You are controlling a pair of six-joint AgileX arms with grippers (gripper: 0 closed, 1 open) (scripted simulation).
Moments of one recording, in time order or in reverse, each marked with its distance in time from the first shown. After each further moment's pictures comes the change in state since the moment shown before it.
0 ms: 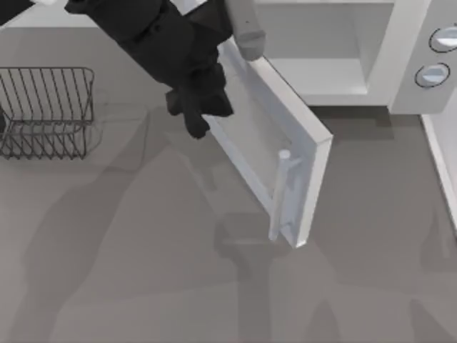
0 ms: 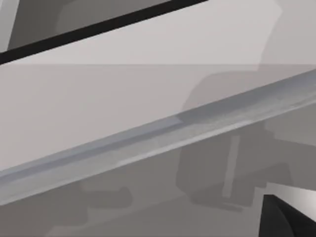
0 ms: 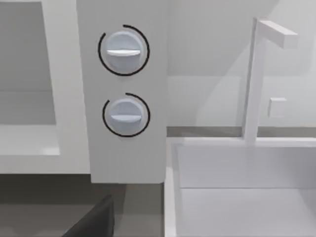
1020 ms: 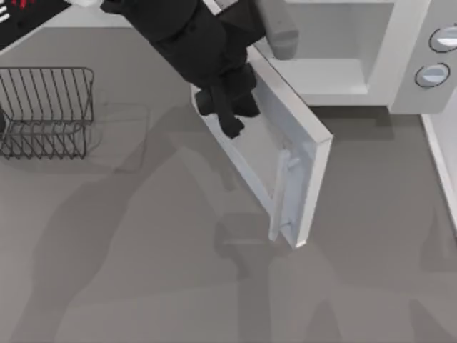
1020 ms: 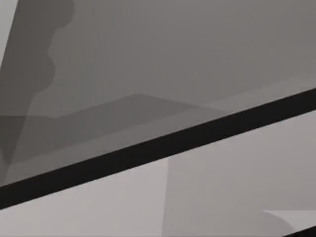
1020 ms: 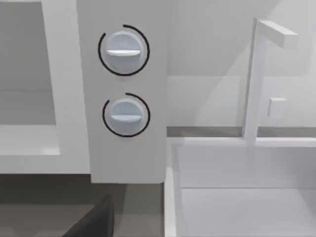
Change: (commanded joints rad) left arm -0.063 0.055 0.065 0.007 -0.022 -0.074; right arm 0.000 0.000 0.000 0.000 0.000 0.000
